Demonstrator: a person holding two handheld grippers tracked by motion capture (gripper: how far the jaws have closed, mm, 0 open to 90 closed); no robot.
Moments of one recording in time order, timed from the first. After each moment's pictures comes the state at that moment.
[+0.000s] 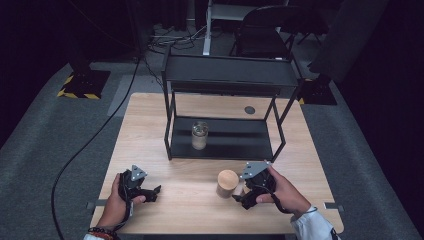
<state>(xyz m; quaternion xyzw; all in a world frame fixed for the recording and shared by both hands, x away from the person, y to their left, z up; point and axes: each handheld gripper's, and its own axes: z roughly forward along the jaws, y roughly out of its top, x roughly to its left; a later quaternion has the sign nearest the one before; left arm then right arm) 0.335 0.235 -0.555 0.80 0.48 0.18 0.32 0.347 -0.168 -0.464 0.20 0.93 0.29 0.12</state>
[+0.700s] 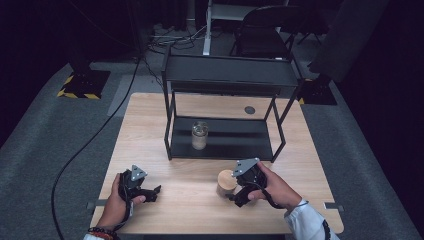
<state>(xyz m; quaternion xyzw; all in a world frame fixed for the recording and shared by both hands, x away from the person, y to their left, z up) 0.335 0.235 -0.555 0.80 0.48 0.18 0.32 0.359 -0.147 -0.469 0.19 0.94 0.27 0.09</state>
